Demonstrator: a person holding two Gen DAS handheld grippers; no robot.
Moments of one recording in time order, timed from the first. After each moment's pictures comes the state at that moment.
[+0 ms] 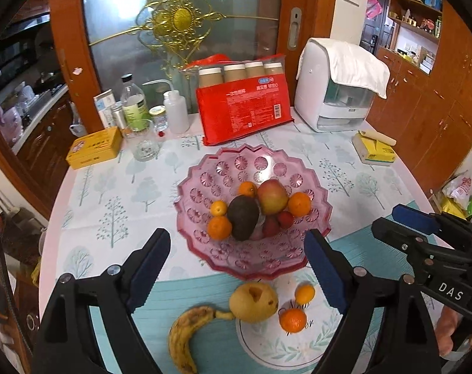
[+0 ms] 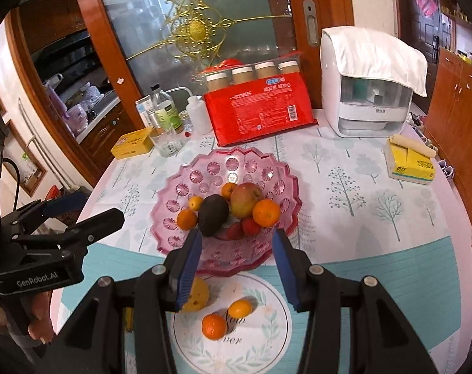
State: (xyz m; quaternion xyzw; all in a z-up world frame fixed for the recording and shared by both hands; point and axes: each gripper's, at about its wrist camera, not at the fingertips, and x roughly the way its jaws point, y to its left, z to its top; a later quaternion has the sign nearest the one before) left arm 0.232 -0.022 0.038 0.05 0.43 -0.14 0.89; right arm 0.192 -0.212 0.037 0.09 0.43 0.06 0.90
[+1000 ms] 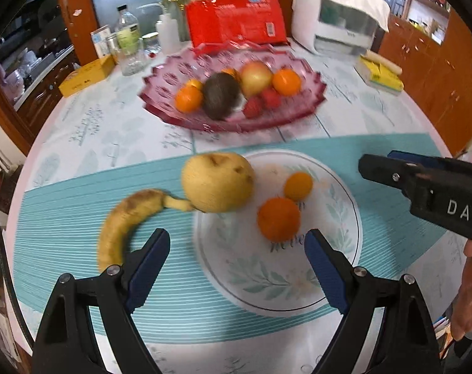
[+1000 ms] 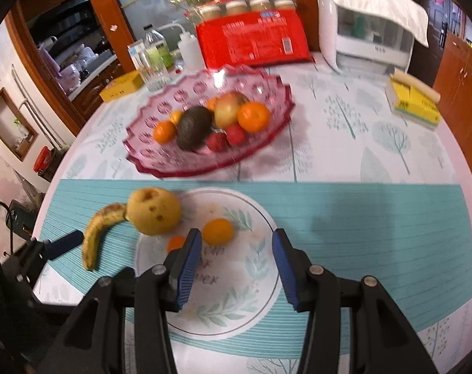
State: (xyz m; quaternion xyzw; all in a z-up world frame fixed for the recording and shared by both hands) left arm 0.134 -0.061 -0.113 0.06 0.49 -0.11 0.86; right arm 0.146 -0.217 -0.071 0.07 0.51 0.05 0.86
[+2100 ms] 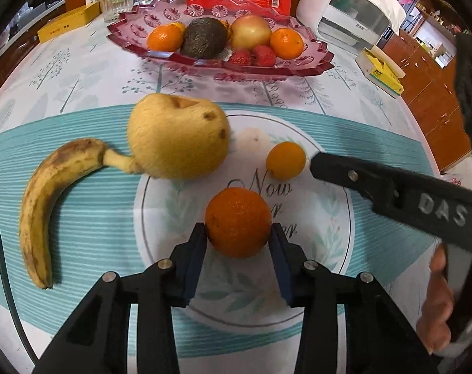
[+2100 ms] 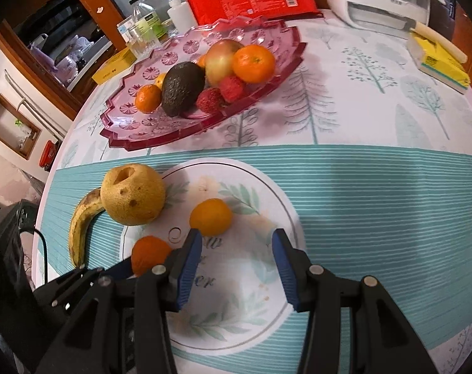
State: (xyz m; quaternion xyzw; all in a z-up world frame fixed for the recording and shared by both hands) left arm 0.155 -0.064 -0.170 -0.05 0.55 -0.14 0.82; right arm 0.178 -0.211 -0.128 0.11 0.56 0.09 0.82
